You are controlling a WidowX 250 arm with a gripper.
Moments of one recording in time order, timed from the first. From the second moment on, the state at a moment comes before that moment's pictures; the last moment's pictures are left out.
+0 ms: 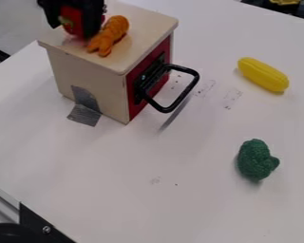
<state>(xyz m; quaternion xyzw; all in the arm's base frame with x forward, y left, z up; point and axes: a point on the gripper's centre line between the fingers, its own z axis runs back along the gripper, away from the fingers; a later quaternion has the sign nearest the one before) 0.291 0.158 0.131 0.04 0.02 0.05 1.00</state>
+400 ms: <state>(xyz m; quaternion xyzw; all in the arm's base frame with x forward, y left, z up) 0.288 0.164 0.176 0.04 -0.02 0.07 1.00</state>
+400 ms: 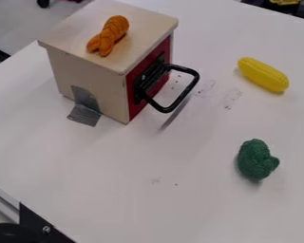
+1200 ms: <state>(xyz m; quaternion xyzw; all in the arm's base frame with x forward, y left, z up) 0.280 0.164 0.142 0.06 0.00 0.06 1.00</state>
